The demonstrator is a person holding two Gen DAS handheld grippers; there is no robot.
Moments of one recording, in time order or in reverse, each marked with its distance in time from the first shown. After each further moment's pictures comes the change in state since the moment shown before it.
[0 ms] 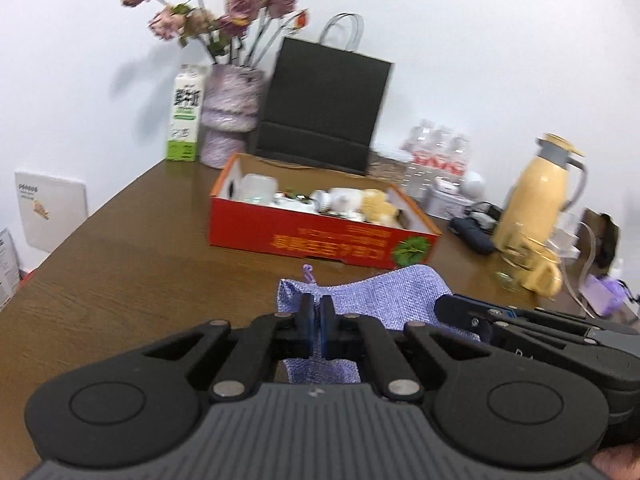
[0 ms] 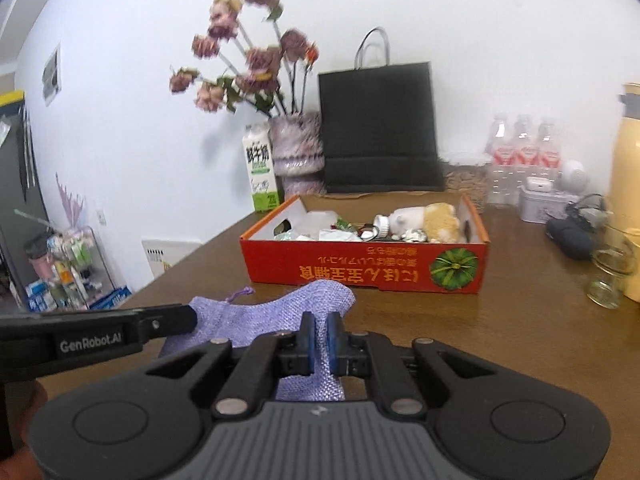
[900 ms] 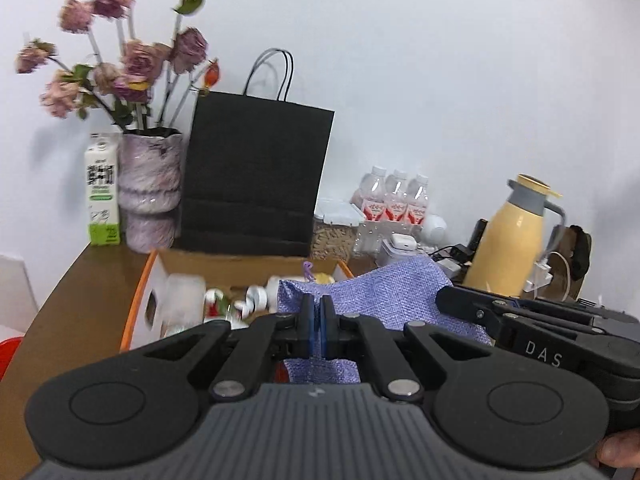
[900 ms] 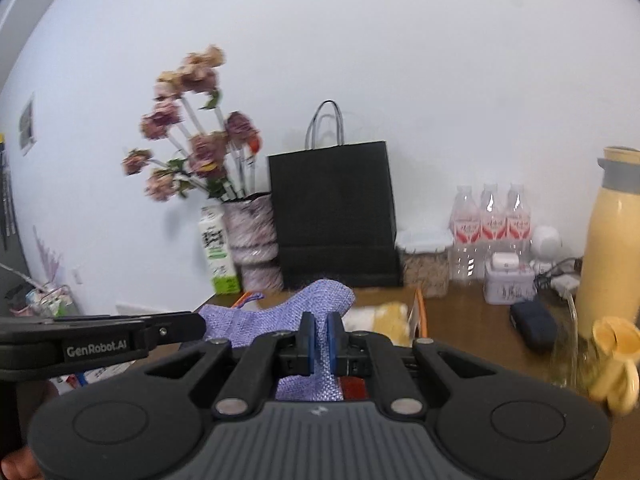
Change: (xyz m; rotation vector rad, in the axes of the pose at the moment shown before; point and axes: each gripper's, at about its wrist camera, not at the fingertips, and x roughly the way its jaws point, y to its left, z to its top) left arm 0.104 -0.044 0.148 0.085 -0.031 -0.113; right arm 0.032 -0.069 0.138 0.016 -0.105 -0.058
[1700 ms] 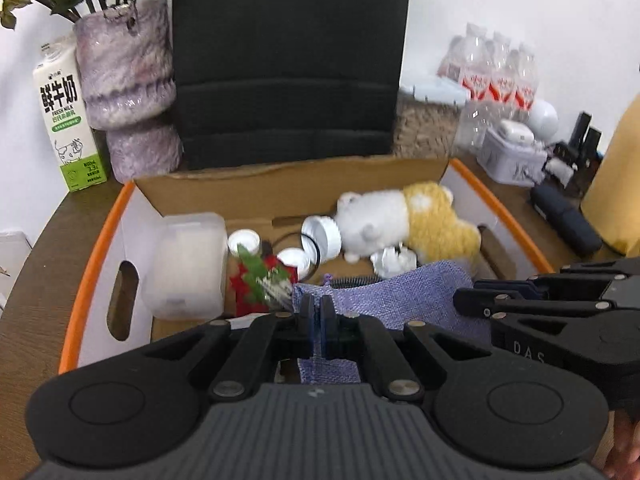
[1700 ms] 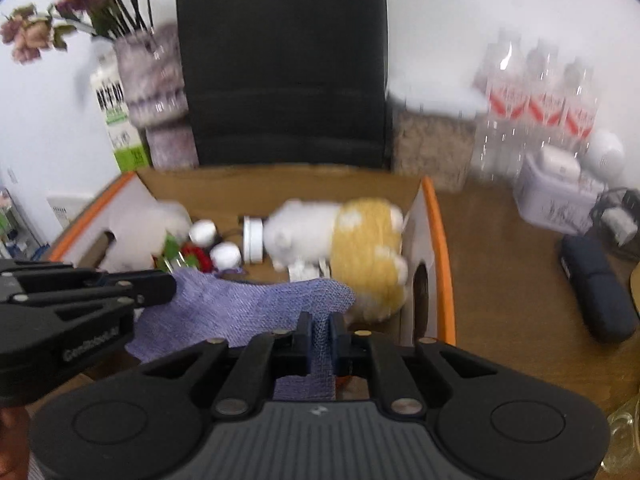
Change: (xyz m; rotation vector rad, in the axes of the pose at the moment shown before) left arm 0.203 0.052 -0.029 0.095 0.325 0.155; right arm 0.250 -0.047 -0.039 -0.039 0.469 -0.098
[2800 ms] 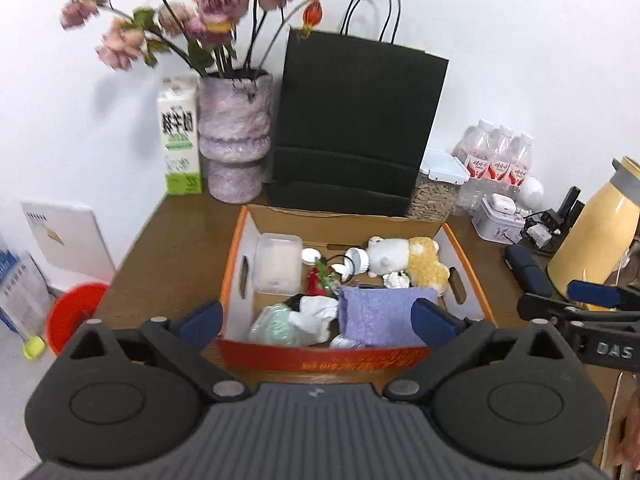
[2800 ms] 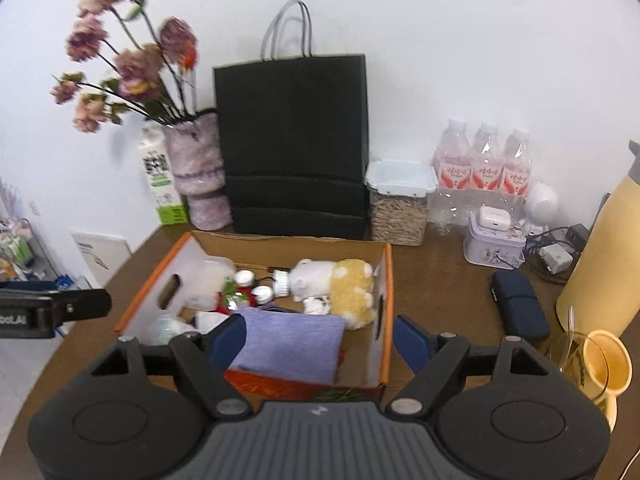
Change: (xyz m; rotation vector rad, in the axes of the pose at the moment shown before) left arm -0.197 0.032 -0.001 -0.156 -0.082 0.075; right arm -0.188 0.009 -0.009 0.016 -0.167 0.017
